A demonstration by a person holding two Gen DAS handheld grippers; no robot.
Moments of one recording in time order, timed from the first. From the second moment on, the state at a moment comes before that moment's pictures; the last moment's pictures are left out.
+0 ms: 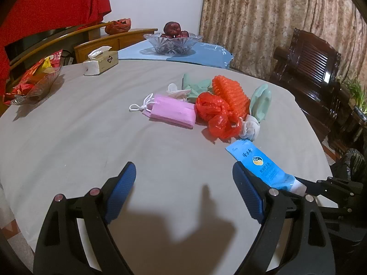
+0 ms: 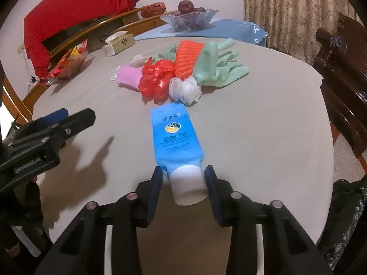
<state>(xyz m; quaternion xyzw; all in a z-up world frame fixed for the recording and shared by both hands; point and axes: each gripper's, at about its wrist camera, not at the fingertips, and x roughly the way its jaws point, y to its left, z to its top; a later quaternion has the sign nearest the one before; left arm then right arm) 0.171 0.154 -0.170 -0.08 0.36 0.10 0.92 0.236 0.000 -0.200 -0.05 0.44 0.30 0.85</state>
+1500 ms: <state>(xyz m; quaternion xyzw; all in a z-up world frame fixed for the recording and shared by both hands) 0.285 0.063 -0.186 0.00 0.37 0.02 0.93 0.301 -0.087 -0.176 0.07 0.42 0.15 0.89</state>
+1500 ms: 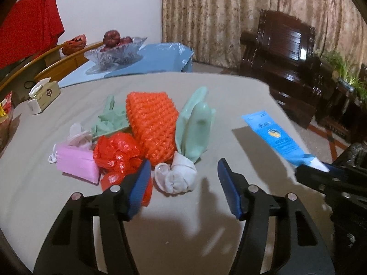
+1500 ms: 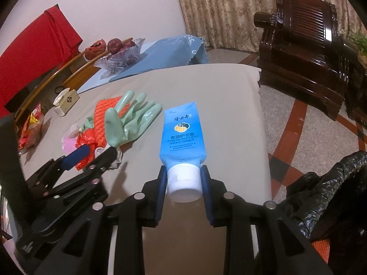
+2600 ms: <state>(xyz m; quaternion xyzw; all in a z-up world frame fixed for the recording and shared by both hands) 0.205 0.064 -0.186 -0.05 0.41 0.01 0.91 0.261 -0.084 -0.172 0.07 0.42 0.17 0.89</state>
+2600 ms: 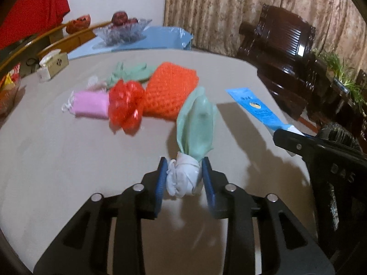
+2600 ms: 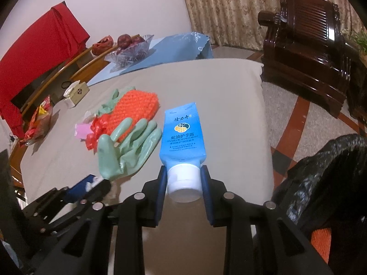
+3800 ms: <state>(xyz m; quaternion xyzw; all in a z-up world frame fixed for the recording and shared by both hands) 0.157 0.020 -0.086 -0.06 0.33 -0.05 0.94 0.186 -0.147 -0.090 0.07 0.34 0.15 0.93</state>
